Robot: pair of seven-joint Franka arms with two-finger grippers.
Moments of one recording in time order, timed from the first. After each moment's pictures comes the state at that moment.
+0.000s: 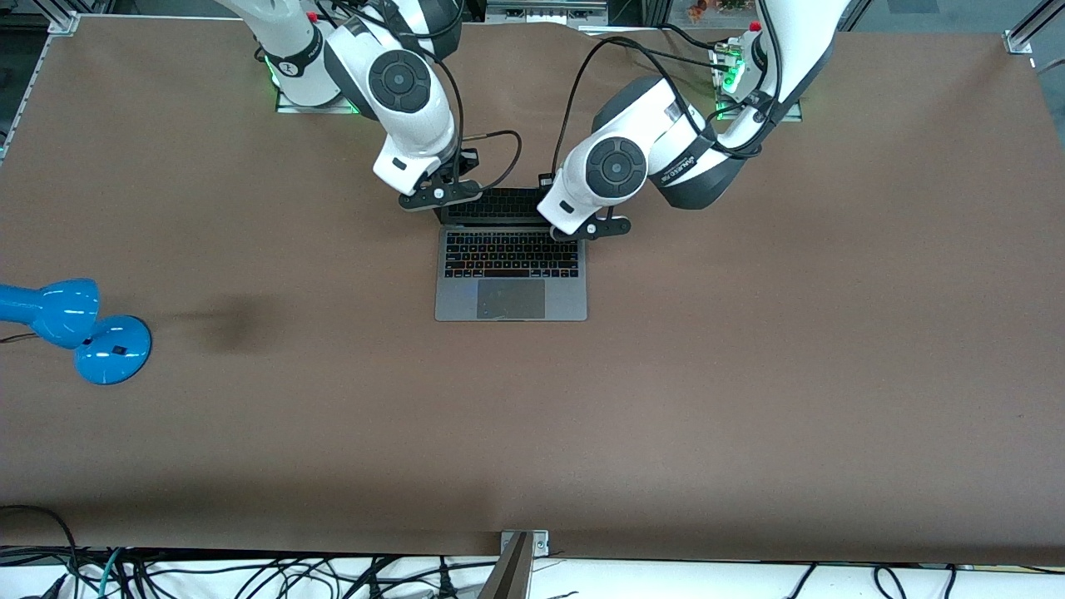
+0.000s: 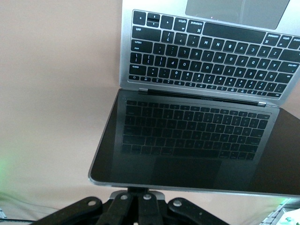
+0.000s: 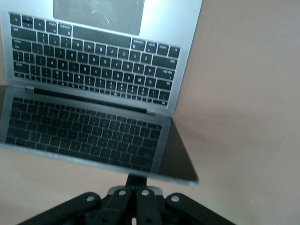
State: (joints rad) left arm -0.14 0.50 -0.67 -1.70 -0.14 1.83 -0.90; right arm 0.33 0.17 0.42 -2.02 0.05 2.01 0.51
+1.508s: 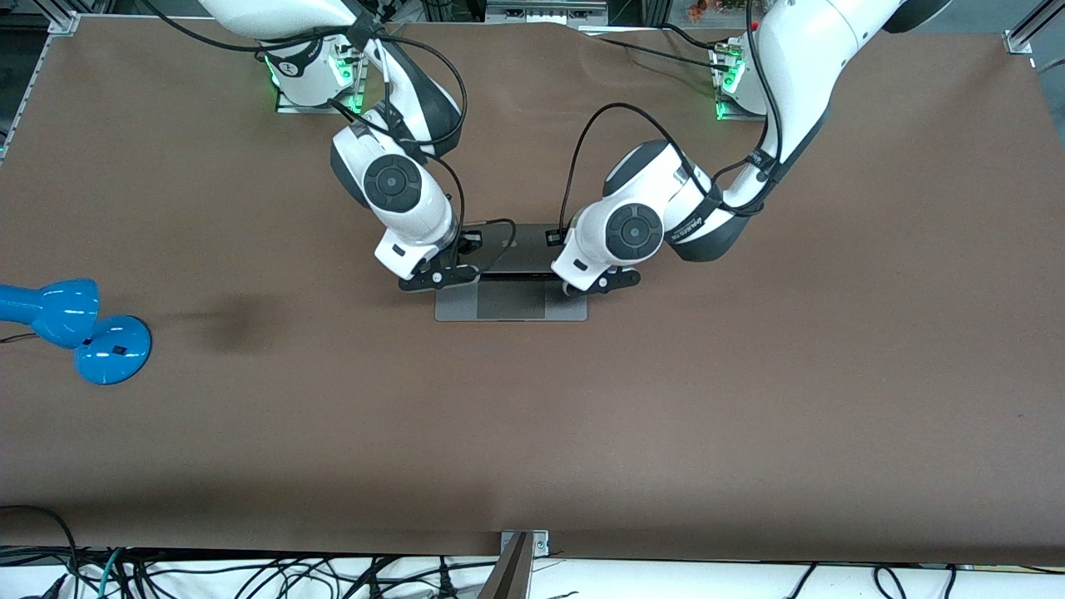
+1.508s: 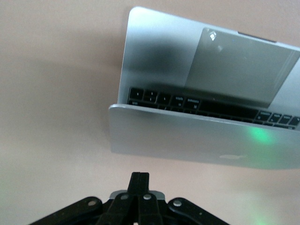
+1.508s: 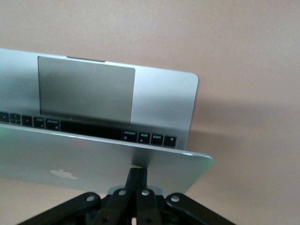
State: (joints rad) left arm -0.14 0.70 -0.62 -1.56 -0.04 1.92 -0.90; right arm 0.31 0.48 0.34 -1.79 -0.05 2.15 0.51
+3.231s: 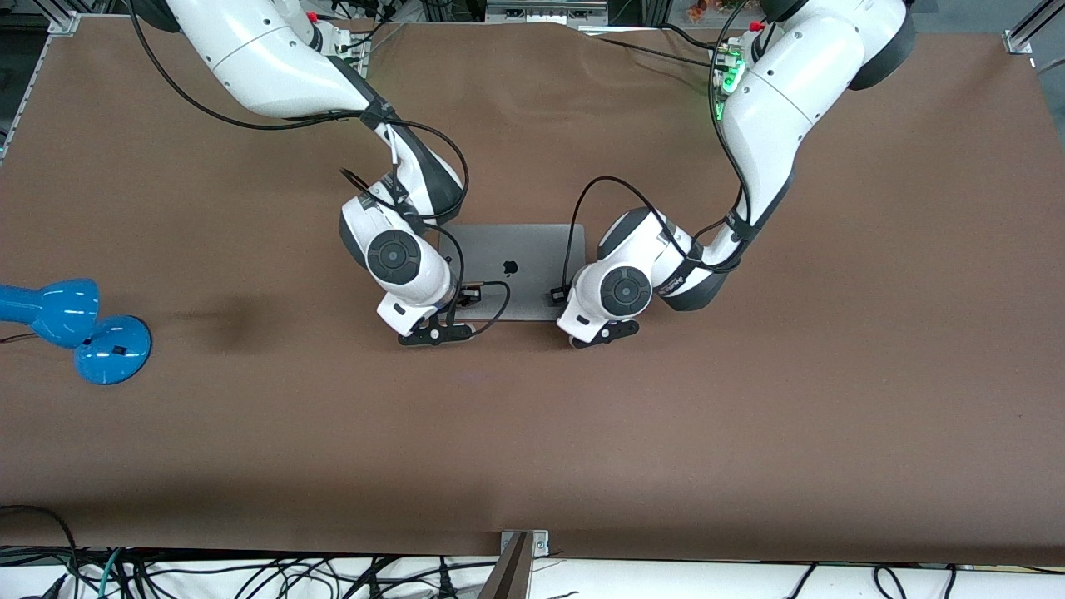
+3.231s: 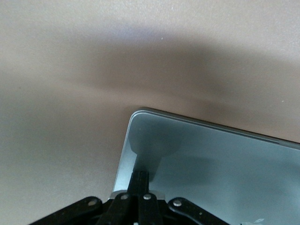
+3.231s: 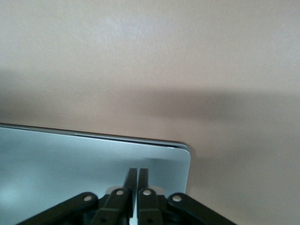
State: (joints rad) left arm -0.25 0.91 -0.46 -1.42 0.04 2.05 -0.90; right arm 0.31 0.71 0.29 -1.56 -0.10 2.18 0.51
